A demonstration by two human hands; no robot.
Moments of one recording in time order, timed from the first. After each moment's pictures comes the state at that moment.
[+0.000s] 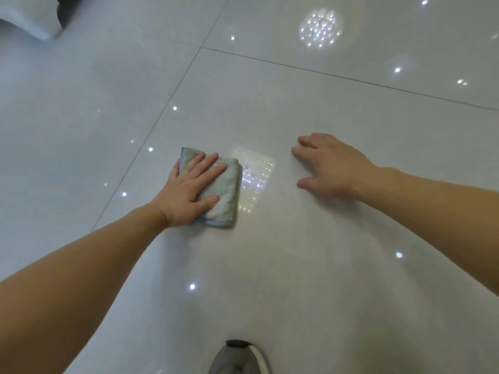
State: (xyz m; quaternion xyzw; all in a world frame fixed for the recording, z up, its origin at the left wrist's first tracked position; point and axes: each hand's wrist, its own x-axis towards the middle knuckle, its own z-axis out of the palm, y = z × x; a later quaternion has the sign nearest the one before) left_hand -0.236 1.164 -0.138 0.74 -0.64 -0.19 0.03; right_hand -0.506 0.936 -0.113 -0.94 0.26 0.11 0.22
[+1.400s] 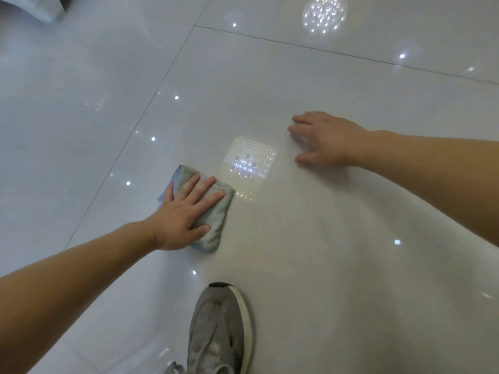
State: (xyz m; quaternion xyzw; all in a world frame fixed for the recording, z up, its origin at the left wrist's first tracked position) left_hand -0.323 1.247 -0.116 0.72 -0.64 -0.25 -0.12; right_hand -0.547 0.937 -0.097 -0.95 0.21 0.13 0.21
